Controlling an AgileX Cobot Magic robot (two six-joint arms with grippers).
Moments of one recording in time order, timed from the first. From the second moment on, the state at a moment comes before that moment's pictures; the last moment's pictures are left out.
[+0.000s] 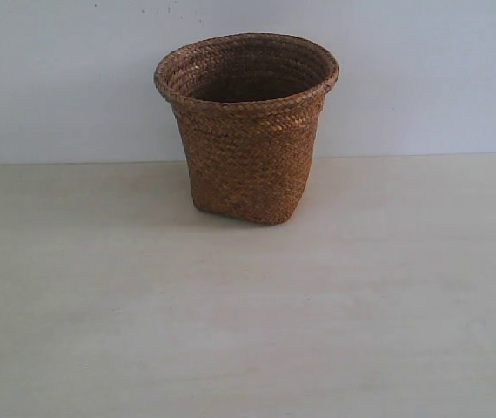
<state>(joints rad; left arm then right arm) -0.28 1.08 -0.94 0.00 0.96 0.16 0.08 1.04 -0.75 -0.10 0.62 -0.05</state>
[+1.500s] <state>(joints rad) -0.28 0.08 -0.24 -0.36 0.28 0.17 0.08 0.01 -0.06 -0.04 0.08 0.15</state>
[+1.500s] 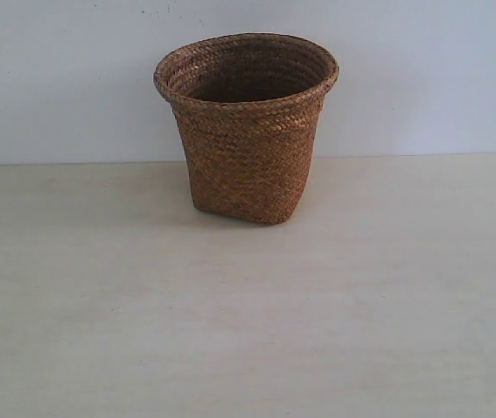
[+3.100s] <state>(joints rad) -0.12 0.00 0.00 -0.15 0.28 0.04 0.08 0.00 -0.06 -0.04 0.07 0.15</state>
